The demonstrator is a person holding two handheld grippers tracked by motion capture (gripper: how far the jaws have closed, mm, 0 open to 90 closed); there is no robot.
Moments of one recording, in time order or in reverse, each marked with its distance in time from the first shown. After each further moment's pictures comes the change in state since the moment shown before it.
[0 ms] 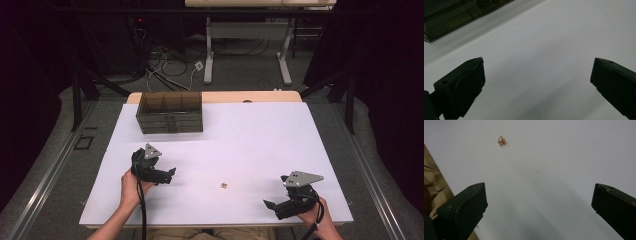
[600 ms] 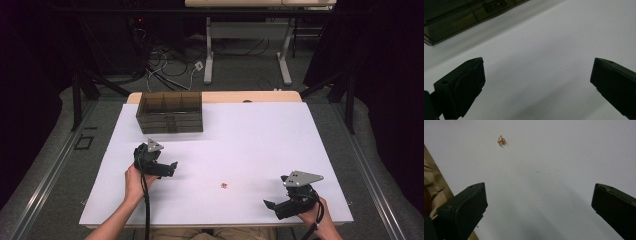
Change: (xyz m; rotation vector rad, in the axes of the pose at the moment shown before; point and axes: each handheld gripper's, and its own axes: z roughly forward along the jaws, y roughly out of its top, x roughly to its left) left arm 0.008 0.011 0.014 0.007 0.025 -0.039; right arm 0.000 0.000 0.000 0.002 0.000 0.002
